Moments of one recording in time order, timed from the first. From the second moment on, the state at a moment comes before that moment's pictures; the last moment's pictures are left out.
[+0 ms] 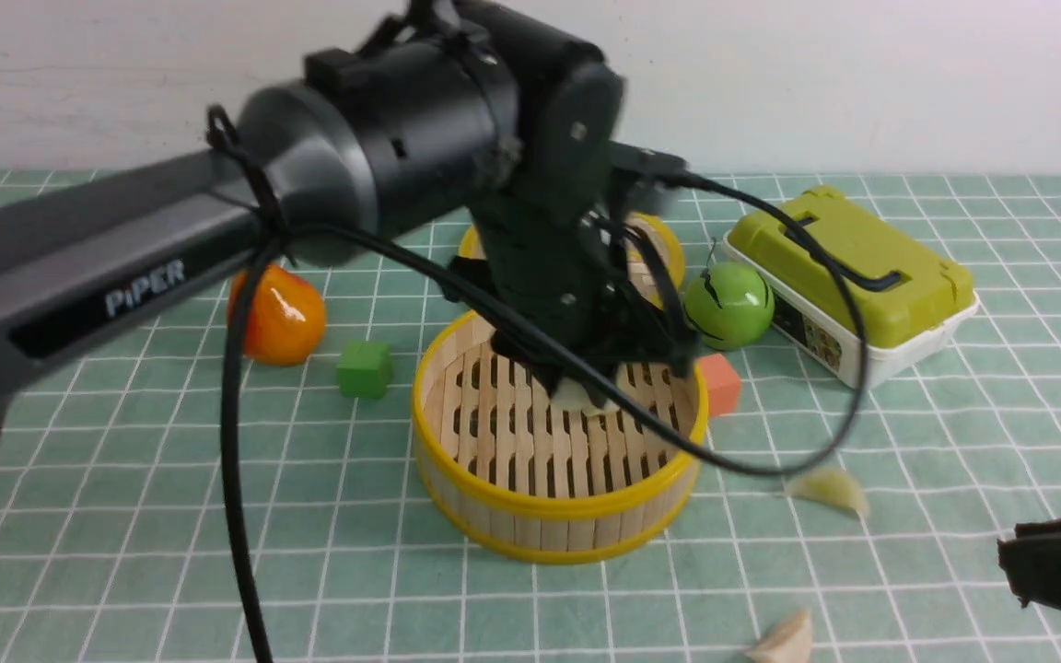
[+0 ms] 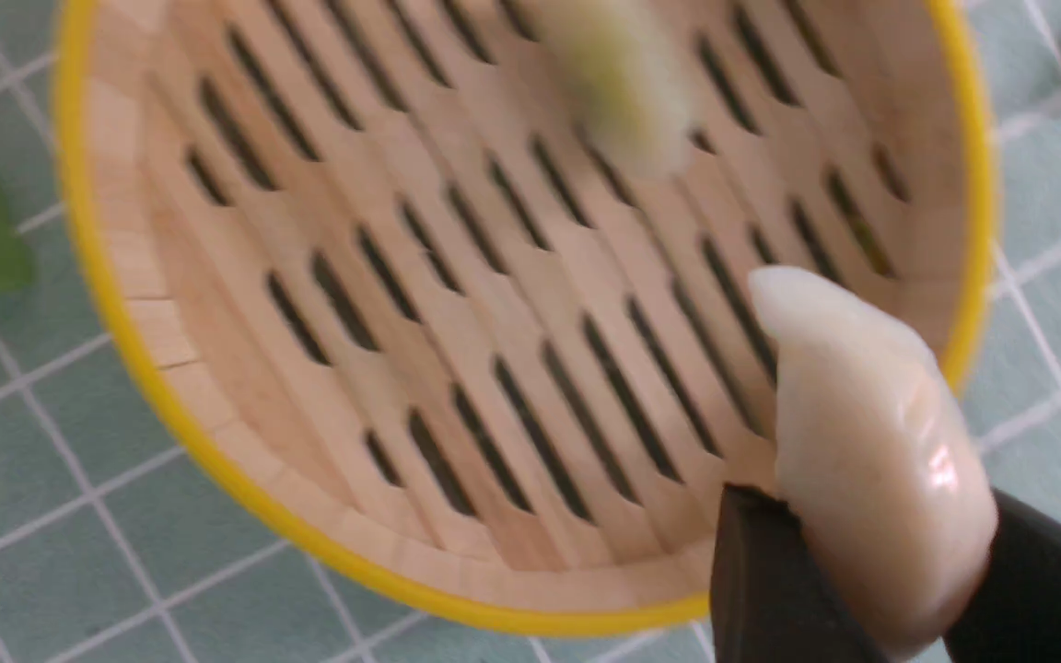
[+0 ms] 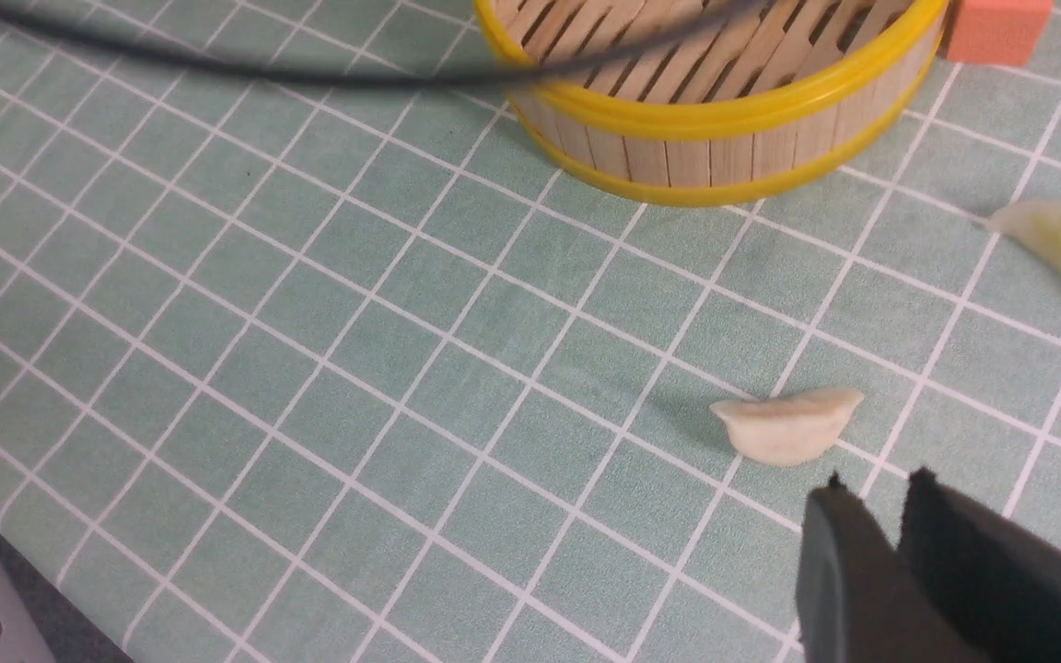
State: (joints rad) right arm 0.18 0.79 -0.77 0.56 0.93 -0.45; left arm -0.66 1.94 -1.81 0.02 1.08 -0.26
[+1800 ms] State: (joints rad) right arm 0.18 1.84 -1.18 0.26 0.66 -0.77; left arm -0.48 1.16 -0.90 -0.23 0.97 -0.14
